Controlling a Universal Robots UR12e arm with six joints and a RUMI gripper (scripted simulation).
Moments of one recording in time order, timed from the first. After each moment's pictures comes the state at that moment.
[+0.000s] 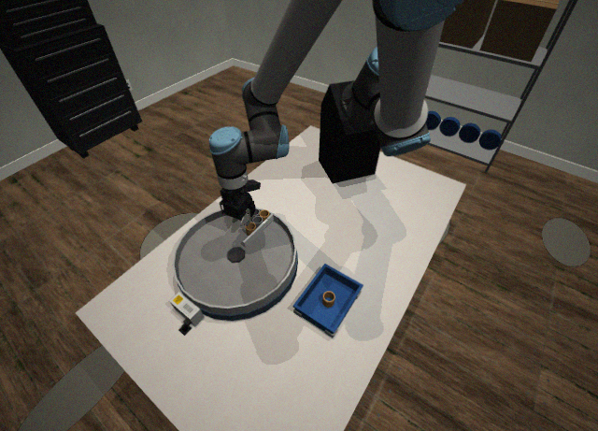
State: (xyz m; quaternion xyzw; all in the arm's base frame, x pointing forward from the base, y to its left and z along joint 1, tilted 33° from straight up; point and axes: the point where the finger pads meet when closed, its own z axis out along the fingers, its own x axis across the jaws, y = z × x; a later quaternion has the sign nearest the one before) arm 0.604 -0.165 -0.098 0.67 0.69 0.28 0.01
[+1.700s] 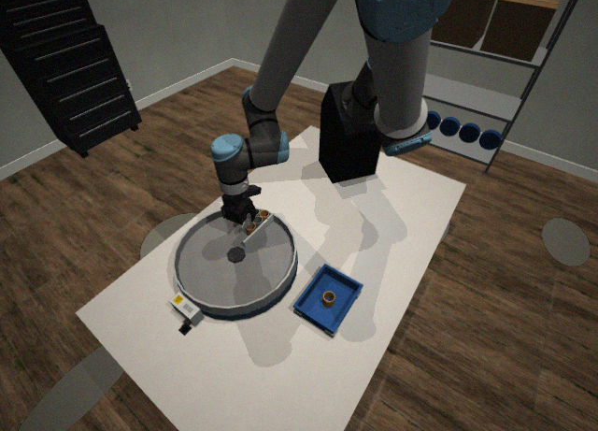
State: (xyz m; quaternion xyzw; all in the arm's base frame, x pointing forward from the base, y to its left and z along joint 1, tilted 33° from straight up) arm 0.613 -0.157 -0.117 0.67 0.69 0.28 0.01
